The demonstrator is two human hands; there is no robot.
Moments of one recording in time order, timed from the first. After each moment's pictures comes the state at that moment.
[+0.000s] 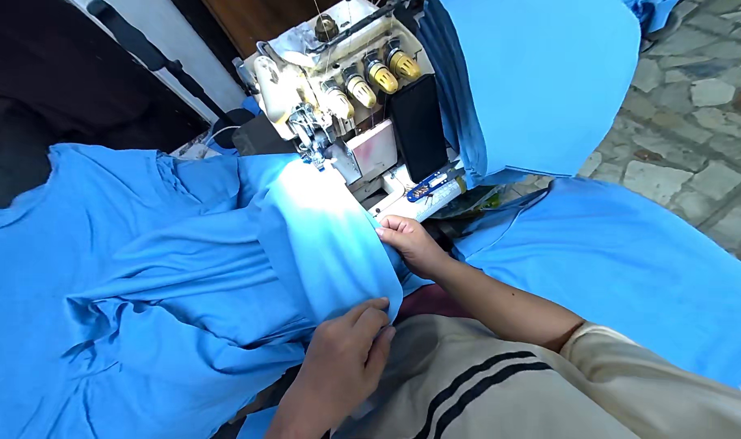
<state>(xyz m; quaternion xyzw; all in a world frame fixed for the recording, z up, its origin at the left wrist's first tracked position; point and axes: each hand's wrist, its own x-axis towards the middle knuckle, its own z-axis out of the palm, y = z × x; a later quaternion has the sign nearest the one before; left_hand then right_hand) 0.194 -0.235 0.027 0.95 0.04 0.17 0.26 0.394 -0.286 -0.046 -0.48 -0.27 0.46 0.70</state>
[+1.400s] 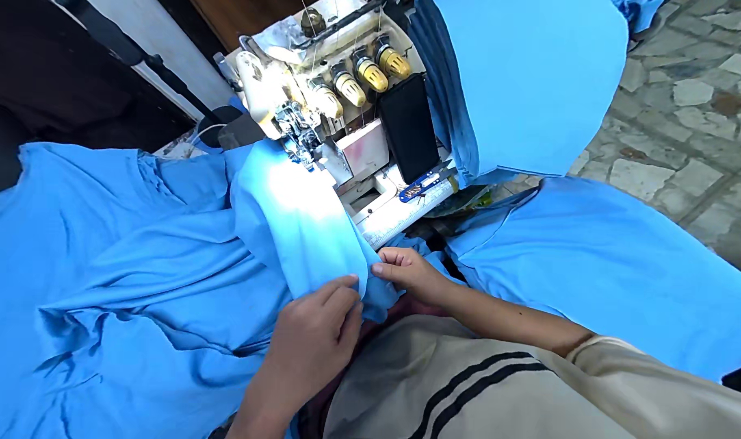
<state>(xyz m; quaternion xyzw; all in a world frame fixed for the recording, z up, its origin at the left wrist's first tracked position) 0.208 -0.209 0.043 0.97 0.06 0.19 0.16 0.379 -0.319 -0.044 -0.46 -0.31 0.53 0.64</state>
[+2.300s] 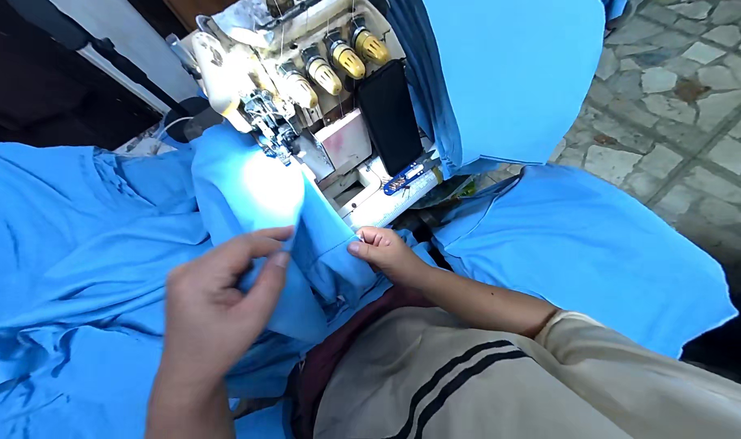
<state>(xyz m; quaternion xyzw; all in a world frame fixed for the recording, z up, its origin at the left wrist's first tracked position) 0.217 -0.161 0.088 0.92 0.12 0.25 0.27 0.380 -0.299 -0.045 -0.48 -0.29 0.47 0.68</state>
